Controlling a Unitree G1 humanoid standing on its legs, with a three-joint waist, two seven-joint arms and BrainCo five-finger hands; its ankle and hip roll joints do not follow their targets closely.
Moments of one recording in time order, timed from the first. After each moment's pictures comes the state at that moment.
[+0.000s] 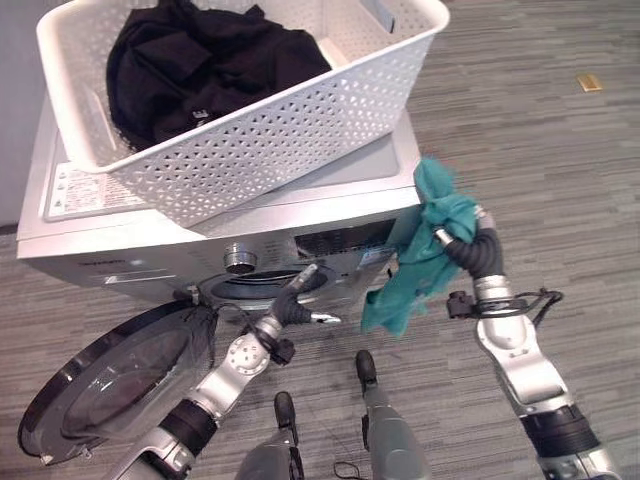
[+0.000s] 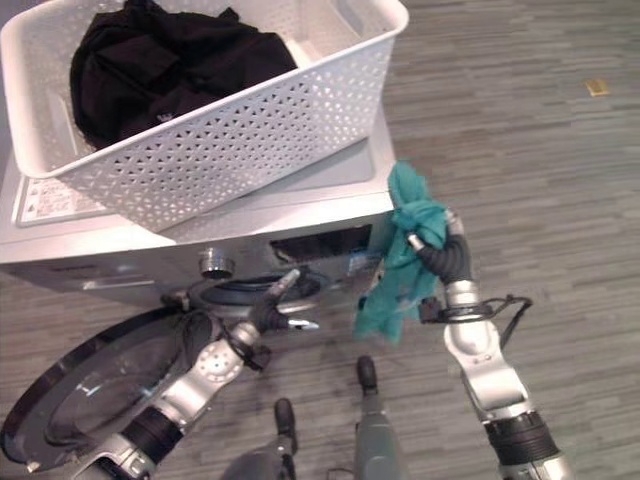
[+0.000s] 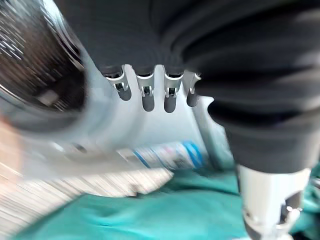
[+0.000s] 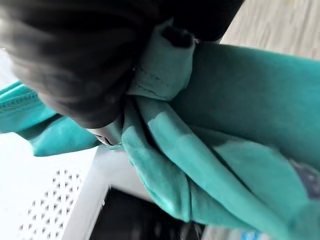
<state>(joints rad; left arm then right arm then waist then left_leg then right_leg) -0.28 0.38 -0.57 0.19 -0.10 -0.20 0.06 -0.18 -0.52 0.21 -0.12 0.07 -0.12 -0.24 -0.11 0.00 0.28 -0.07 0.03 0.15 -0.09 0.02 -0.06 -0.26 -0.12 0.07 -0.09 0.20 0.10</state>
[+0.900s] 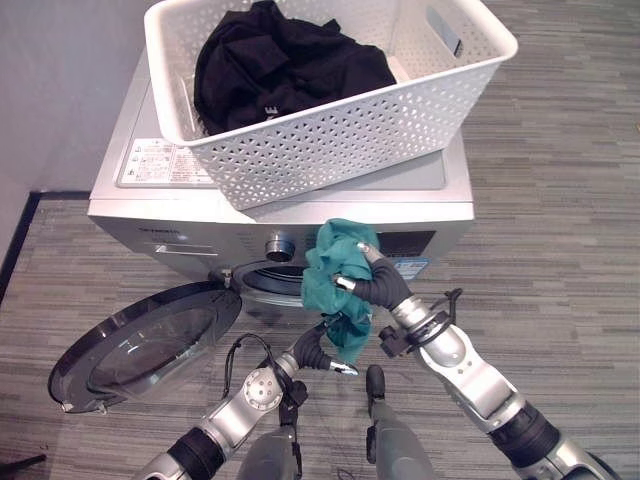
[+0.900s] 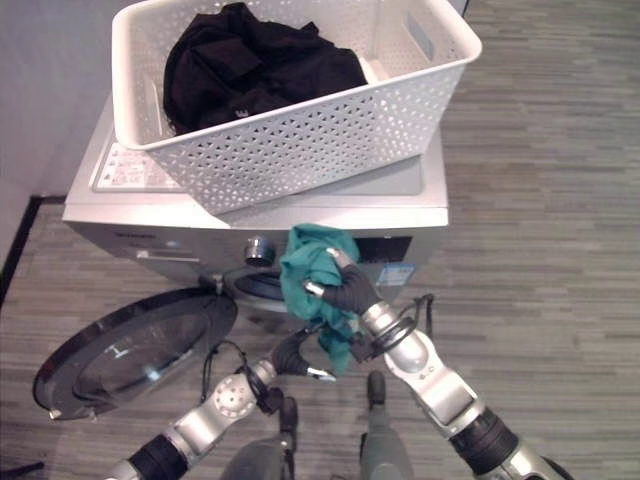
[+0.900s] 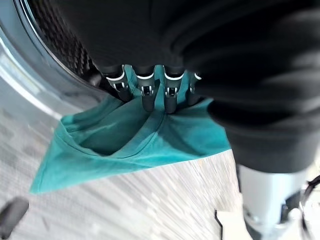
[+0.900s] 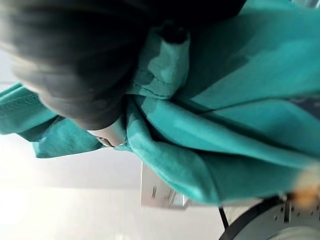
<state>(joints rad) -0.25 0.37 -0.70 0.30 0.07 -0.17 0.04 -0.30 -0.47 0.57 -0.21 0.22 -0.11 -0.08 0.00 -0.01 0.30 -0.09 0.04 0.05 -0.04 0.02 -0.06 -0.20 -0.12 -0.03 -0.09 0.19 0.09</state>
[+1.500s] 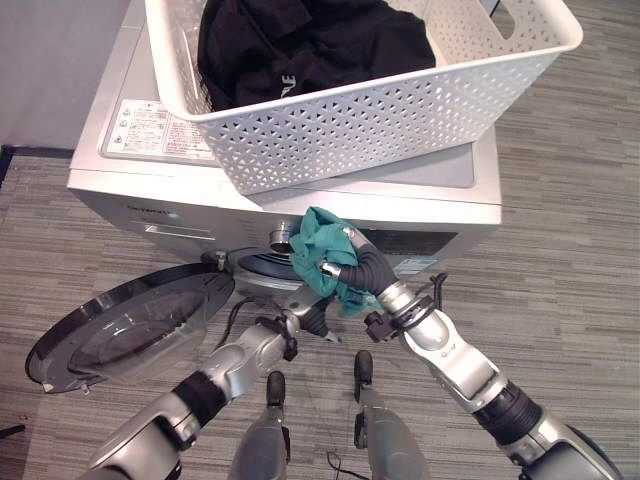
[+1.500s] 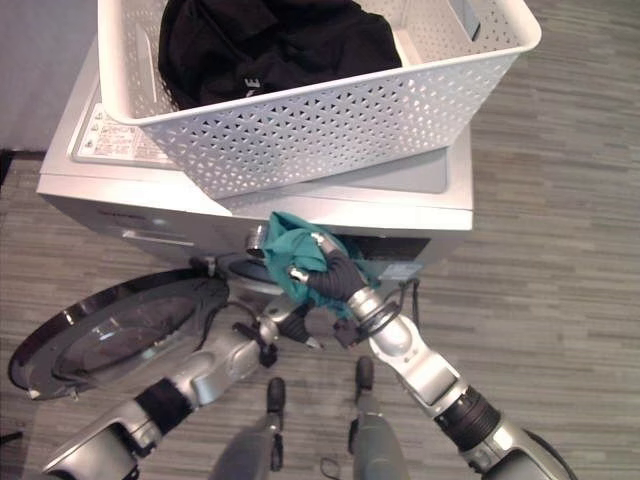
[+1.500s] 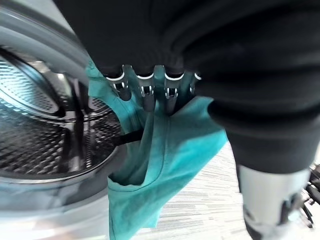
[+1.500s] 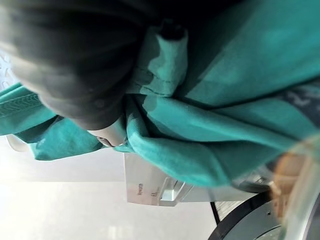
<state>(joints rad) -0.37 0.50 -0.70 0.28 0.59 -0.16 0.15 -0.38 -0.45 0.57 -0.16 0.24 -0.11 -0.10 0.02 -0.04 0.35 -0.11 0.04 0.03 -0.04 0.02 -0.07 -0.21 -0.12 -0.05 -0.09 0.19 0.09</state>
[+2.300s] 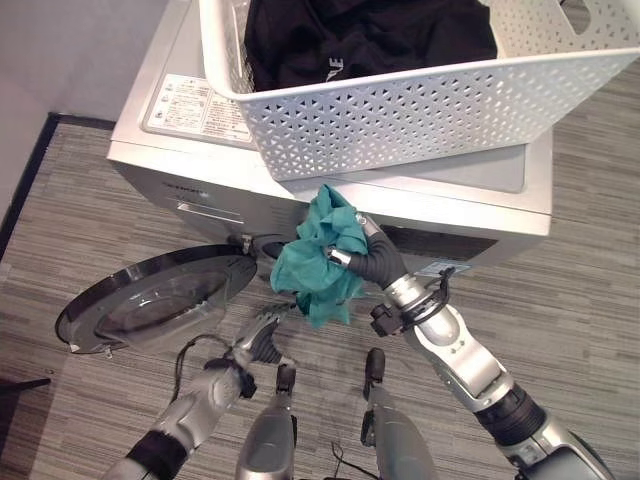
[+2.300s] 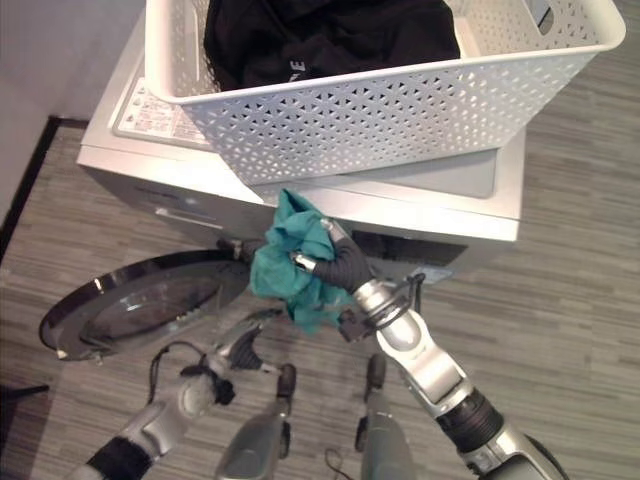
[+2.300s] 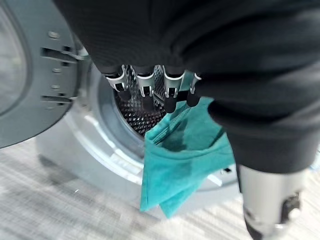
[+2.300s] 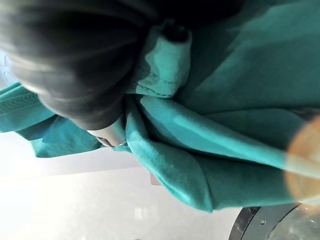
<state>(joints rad) -0.24 0.40 -0.52 0.45 0.52 -0.09 0.20 -0.38 -0.42 0.55 -0.23 0.31 -0.11 -0.07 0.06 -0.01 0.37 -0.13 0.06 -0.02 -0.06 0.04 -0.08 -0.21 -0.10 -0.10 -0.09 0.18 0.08</state>
